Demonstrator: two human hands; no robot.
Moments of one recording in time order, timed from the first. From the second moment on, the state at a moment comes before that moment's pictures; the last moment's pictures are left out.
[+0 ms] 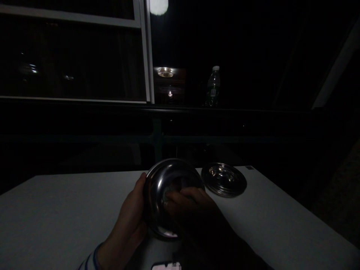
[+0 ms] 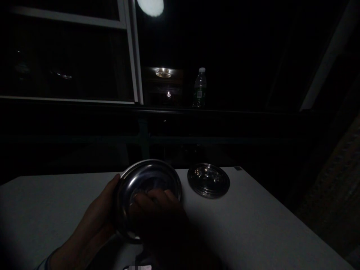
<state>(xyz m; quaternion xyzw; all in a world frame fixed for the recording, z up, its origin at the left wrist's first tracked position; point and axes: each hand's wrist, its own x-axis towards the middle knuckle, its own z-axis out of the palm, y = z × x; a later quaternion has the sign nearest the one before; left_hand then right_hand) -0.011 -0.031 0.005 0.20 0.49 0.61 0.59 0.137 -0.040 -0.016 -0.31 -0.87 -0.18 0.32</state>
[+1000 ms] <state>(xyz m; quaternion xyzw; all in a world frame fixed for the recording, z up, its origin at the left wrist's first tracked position) -0.009 -0.032 -0.007 0.23 0.49 0.59 0.60 0.121 -0.038 -0.034 -0.31 -0.85 -0.21 0.38</state>
